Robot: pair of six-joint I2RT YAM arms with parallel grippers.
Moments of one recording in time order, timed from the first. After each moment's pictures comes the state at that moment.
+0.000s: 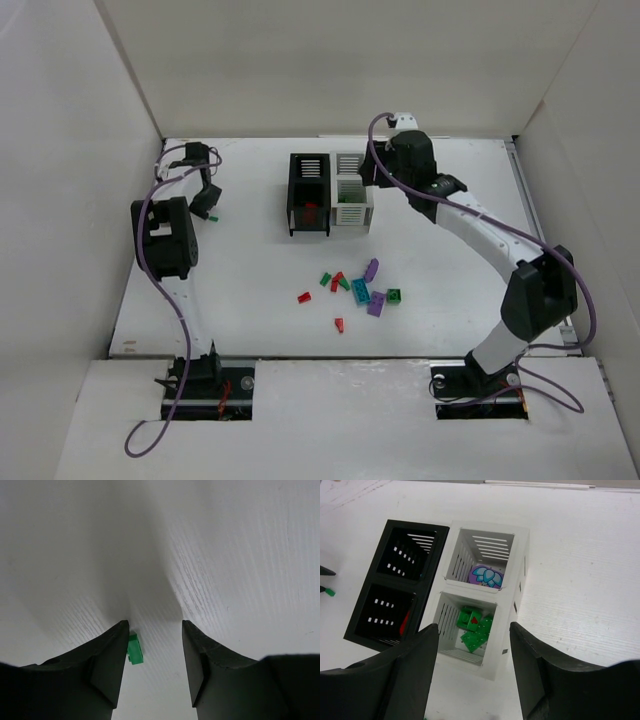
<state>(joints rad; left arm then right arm) 0.08 2.13 1.62 -0.68 -0.30 -1.04 0.48 1.63 1.39 -0.17 0.12 0.29</state>
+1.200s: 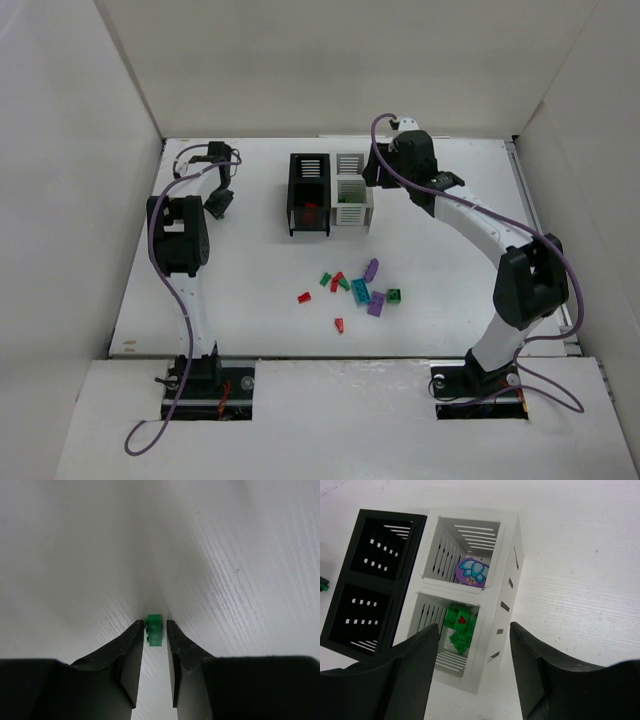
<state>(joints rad) -0.03 2.18 1.70 -0.82 -0.42 -1.03 0.42 1.71 1.40 -0.16 0.03 0.31</state>
